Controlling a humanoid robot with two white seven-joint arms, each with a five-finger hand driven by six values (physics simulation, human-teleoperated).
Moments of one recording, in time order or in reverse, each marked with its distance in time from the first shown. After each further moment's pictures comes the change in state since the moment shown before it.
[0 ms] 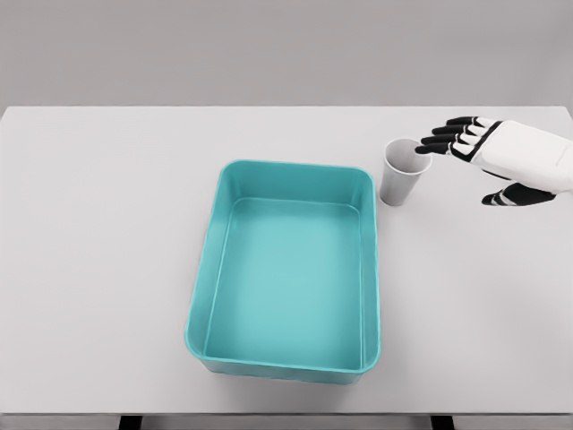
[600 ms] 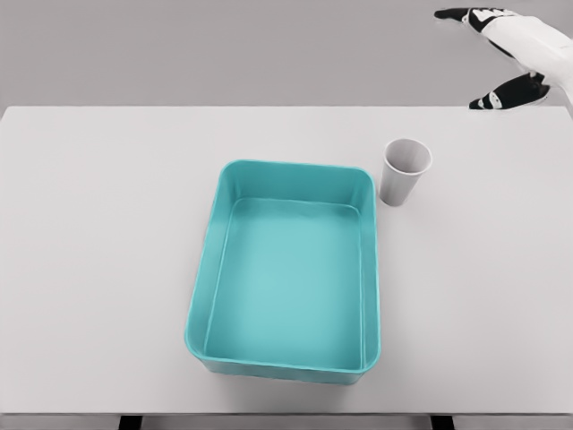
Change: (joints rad) left arm 0.000 0.000 0.000 0.000 0.000 0.000 0.000; right arm -0.270 0.273 -0.021 0.086 0.042 0.473 0.088
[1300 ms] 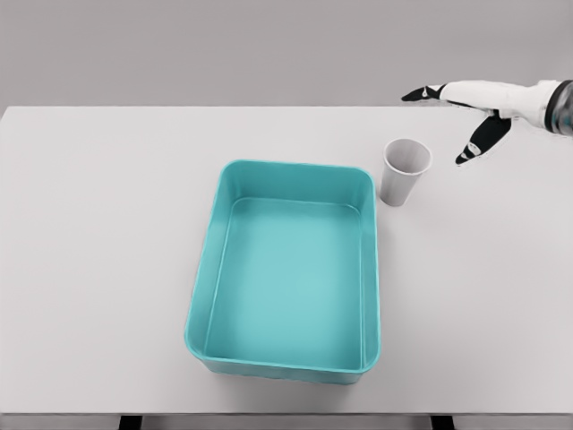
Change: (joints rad) left arm 0.000 0.000 0.000 0.000 0.000 0.000 0.000; right arm -0.414 -0.197 0.728 0.247 -0.305 0.040 0.002
